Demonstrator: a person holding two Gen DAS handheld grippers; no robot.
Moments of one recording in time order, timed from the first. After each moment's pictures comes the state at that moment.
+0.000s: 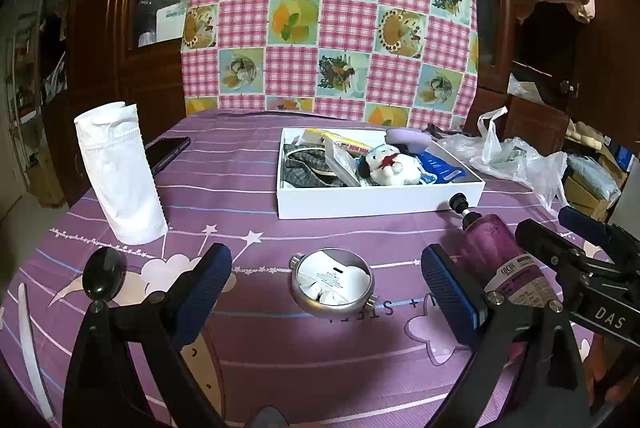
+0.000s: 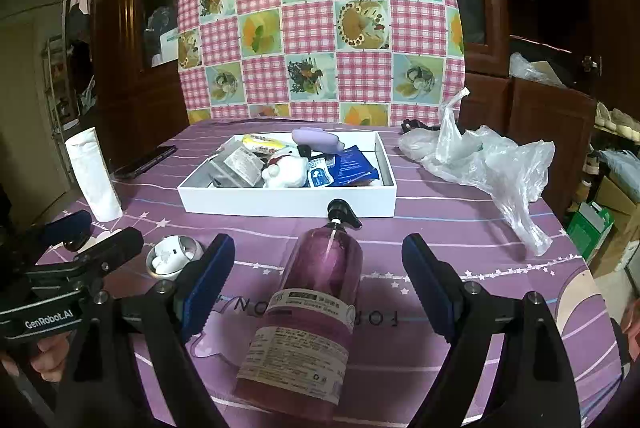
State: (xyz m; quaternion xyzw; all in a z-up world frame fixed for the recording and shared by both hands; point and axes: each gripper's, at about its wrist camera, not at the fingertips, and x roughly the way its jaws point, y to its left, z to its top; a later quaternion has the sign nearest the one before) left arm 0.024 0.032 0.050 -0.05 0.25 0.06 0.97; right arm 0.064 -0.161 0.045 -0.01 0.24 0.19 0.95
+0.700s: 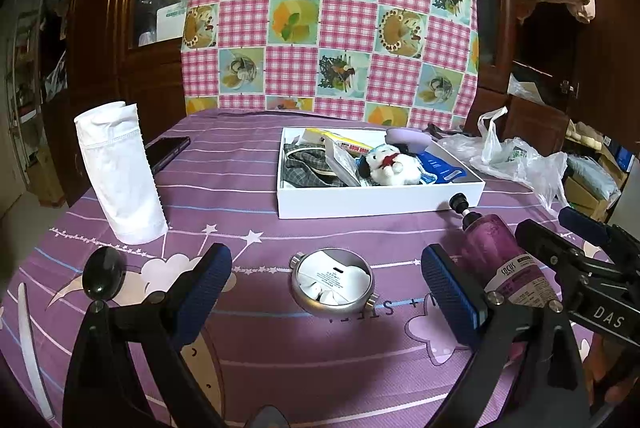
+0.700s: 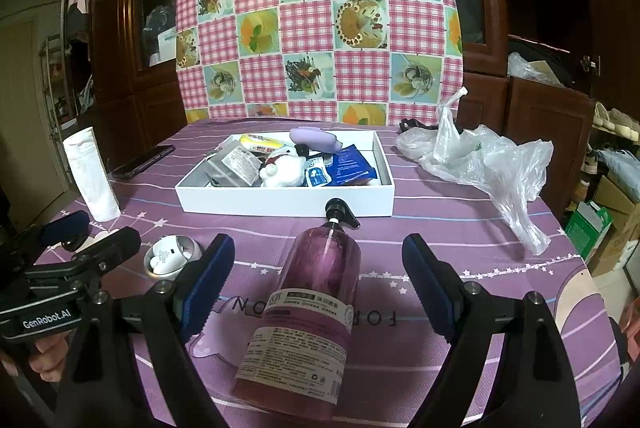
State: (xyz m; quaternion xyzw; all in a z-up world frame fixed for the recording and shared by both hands) left arm 0.025 0.032 0.049 -0.05 0.25 0.06 0.97; right arm 0.066 -0.163 0.043 -0.01 0.24 0.19 0.95
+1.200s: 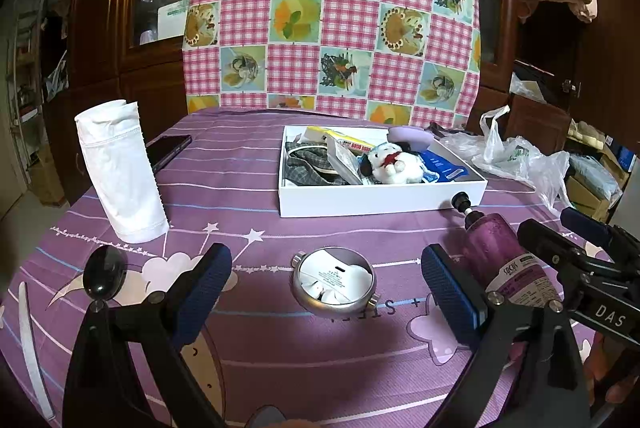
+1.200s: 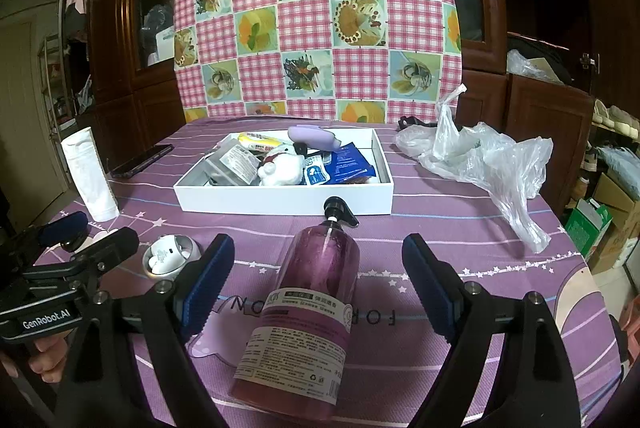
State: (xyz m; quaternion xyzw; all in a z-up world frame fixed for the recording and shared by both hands) left arm 0.026 0.033 0.048 -0.05 0.25 0.06 0.96; right arm 0.068 -0.164 0.042 -0.01 0.24 0.19 0.95
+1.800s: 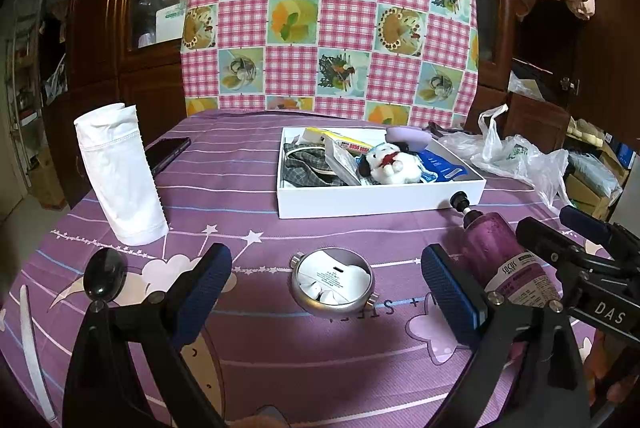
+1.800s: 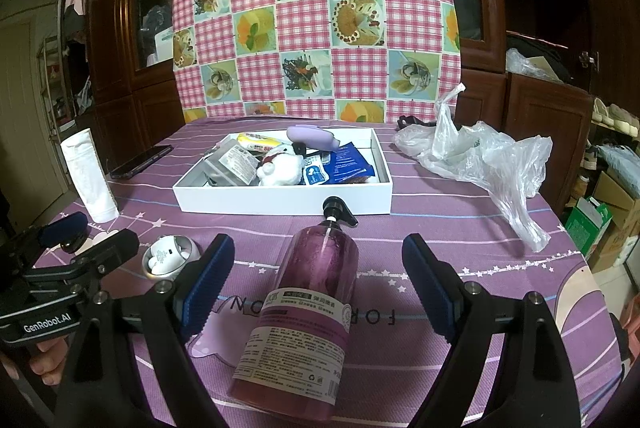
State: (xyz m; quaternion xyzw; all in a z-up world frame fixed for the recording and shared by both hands) left arm 0.025 0.031 0.049 -0.04 0.25 0.06 0.97; right arm 0.069 -0.165 0.041 -0.01 0.24 0.19 0.95
